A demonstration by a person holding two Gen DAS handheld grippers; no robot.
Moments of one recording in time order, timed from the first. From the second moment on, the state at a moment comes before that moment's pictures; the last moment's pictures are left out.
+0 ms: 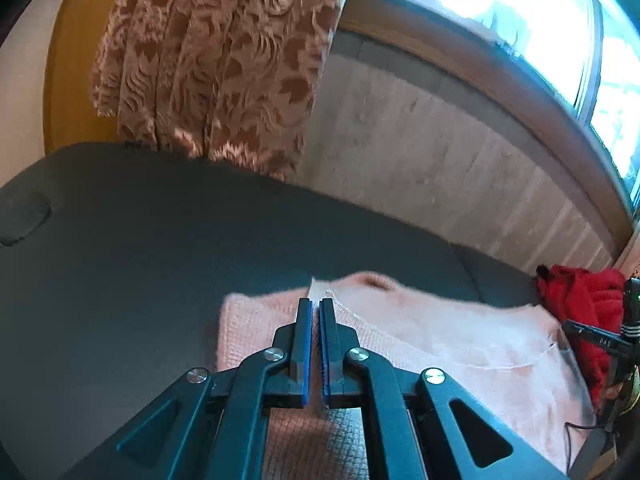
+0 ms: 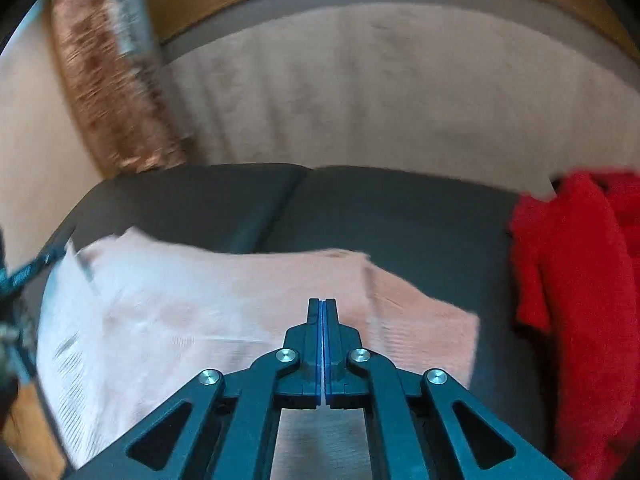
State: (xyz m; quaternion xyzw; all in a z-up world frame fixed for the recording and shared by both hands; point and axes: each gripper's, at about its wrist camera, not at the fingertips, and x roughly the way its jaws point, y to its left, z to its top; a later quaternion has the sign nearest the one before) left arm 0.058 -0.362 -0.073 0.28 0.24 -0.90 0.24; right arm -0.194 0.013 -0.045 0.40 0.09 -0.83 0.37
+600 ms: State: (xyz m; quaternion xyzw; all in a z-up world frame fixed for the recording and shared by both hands) left arm 0.046 -0.359 -0.089 0.32 0.24 -0.89 0.23; right arm -0.170 -0.008 -0.067 0.42 0.16 -0.79 0.42
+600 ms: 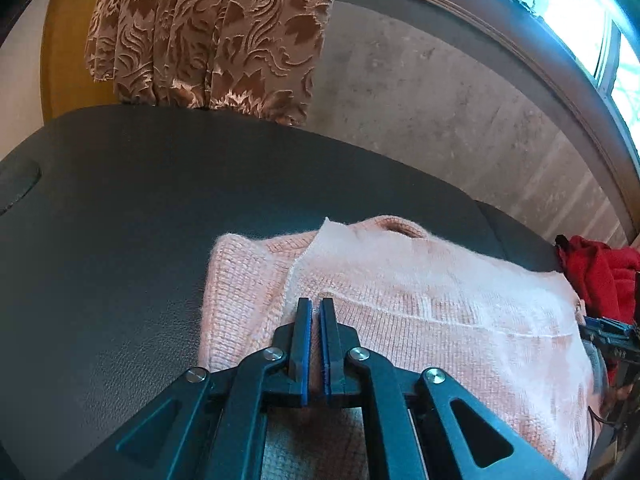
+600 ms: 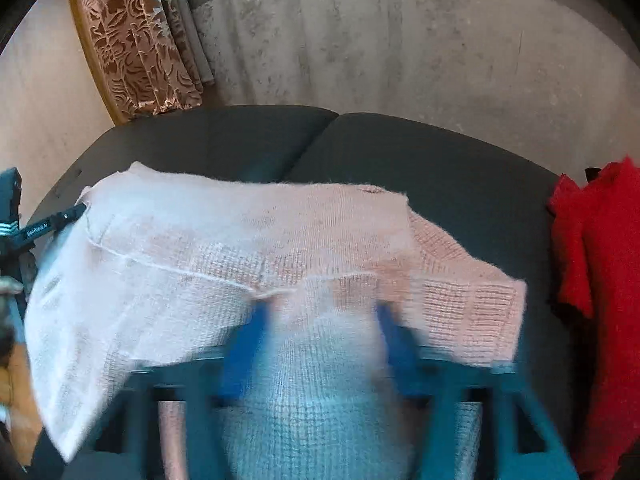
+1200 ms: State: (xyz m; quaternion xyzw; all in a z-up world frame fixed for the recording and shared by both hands) left arm 0.030 -0.362 -0.101 0.35 0.23 -0.88 0.23; right arm -0.187 0.034 -0.093 0.41 0.07 -0.85 0.32
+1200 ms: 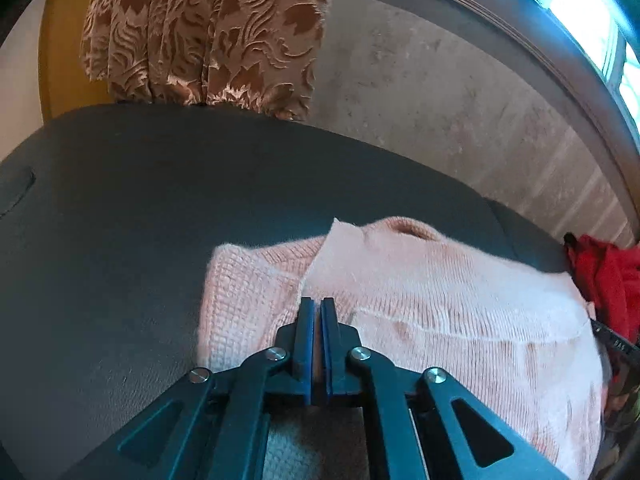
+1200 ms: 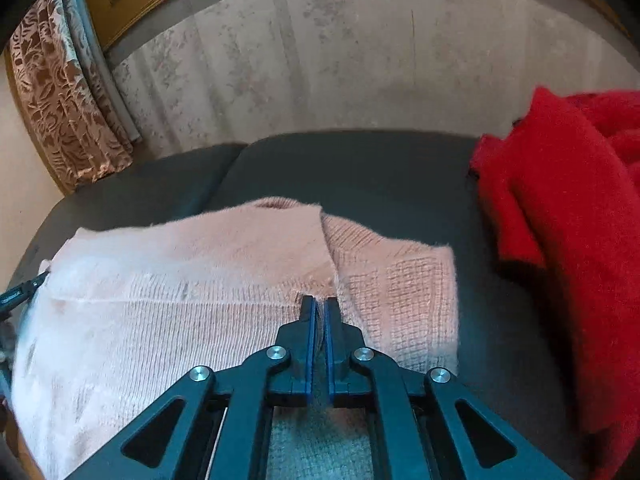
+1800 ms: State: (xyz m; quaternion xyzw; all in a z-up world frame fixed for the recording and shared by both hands) left arm 0.092 -0.258 -0.018 0.27 0.15 -0.92 0.23; right arm -0.093 0.188 -0.060 0.40 -0.11 -0.79 0.45
